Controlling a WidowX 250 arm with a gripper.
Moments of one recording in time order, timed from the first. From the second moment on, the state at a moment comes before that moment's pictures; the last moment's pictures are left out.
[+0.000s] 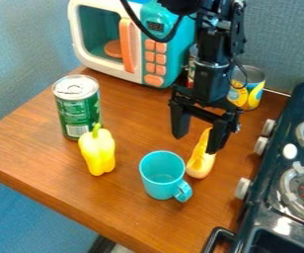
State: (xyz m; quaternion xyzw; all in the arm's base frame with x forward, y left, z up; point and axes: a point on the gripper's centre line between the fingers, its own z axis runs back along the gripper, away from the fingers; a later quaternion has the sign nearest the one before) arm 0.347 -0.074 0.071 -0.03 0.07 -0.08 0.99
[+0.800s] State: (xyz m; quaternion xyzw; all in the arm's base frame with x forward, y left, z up) arm 0.358 -0.067 0.053 0.01 0.08 -0.02 1.00
